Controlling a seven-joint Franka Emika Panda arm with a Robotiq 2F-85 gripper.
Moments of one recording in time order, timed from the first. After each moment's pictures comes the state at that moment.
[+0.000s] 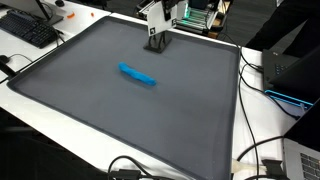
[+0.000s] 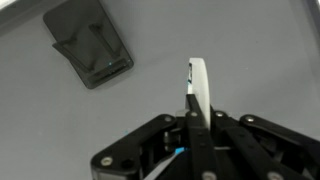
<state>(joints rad) 0.08 -0.02 0.12 -2.20 0.19 2.10 0.54</state>
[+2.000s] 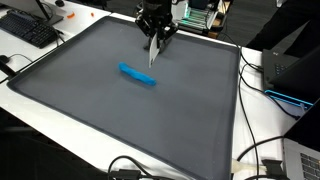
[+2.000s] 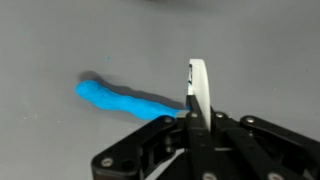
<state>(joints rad) 0.14 0.28 0.12 -1.95 -0.08 2.12 0.11</state>
